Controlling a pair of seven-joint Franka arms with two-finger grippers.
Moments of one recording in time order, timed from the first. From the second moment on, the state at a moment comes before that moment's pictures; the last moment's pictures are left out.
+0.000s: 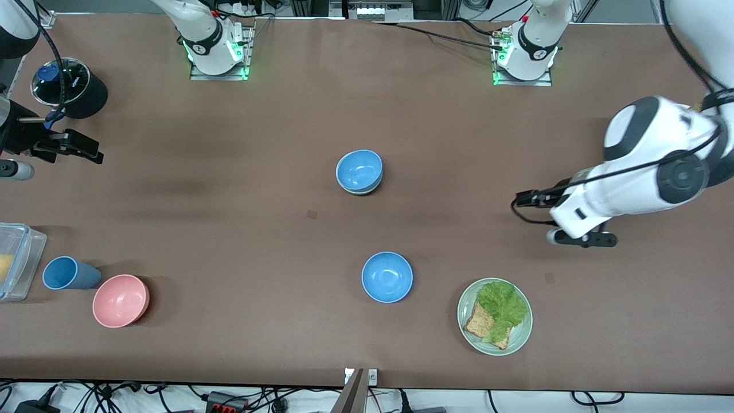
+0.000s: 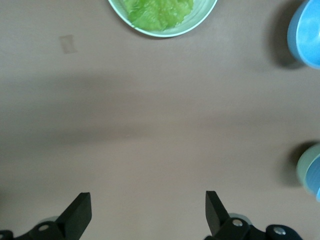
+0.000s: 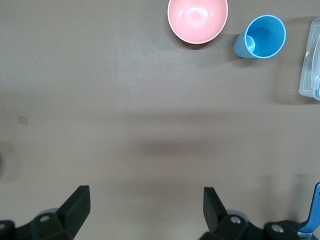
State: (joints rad) left arm 0.58 0.50 -0.90 -1.54 0.23 1.66 -0.27; right arm -0.04 0.07 0.00 -1.63 0.00 1.65 -0.04
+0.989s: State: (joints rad) left arm 0.21 0.20 -0.23 -1.52 0.07 1.59 -0.11; right arm -0.04 0.07 0.00 -1.62 -0.02 1.65 -0.04
